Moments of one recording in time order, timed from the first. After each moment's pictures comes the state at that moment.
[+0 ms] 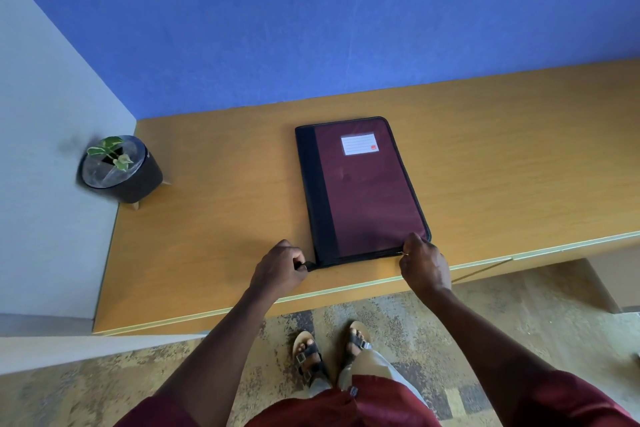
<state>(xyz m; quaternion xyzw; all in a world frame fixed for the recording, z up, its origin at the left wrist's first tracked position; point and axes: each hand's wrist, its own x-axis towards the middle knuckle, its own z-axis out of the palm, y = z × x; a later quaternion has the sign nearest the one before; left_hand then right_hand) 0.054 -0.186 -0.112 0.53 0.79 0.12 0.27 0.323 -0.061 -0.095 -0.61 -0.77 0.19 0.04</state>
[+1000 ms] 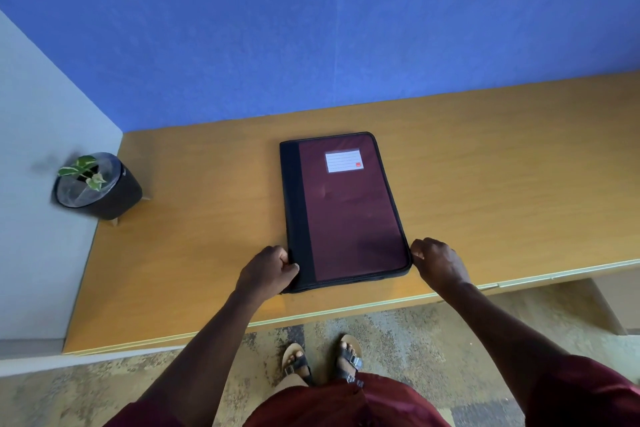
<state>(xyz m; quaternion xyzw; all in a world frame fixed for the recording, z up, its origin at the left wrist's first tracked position) 0.065 -0.137 -0.101 0.46 0.83 0.09 0.30 0.385 0.035 -0.096 -0.50 -0.85 0.17 -0.02</state>
